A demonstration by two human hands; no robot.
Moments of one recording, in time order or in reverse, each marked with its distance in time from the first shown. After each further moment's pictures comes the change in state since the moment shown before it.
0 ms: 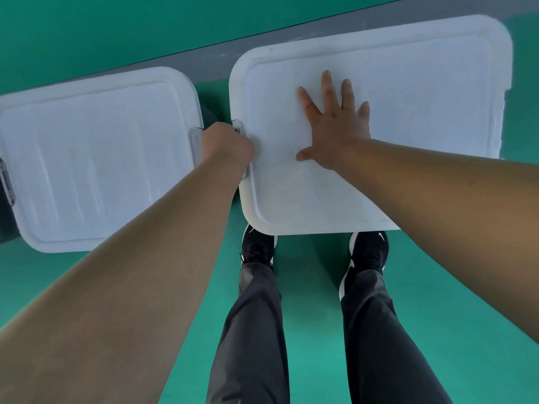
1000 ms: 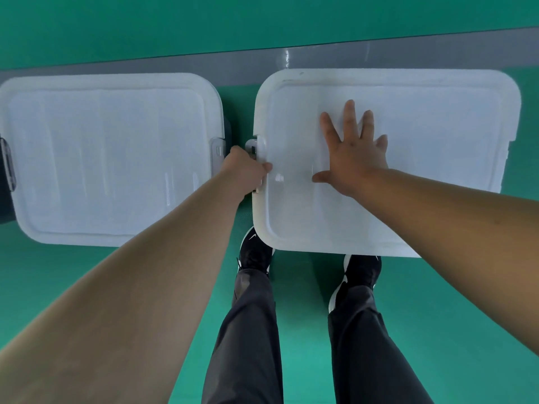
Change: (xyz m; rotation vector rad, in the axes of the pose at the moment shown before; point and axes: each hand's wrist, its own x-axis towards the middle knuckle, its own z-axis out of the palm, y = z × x) left_hand 0.009 -0.027 -0.002 -0.267 -0.259 -0.064; right_hand -0.002 -0.011 -0.012 -0.052 -0.031 -0.007
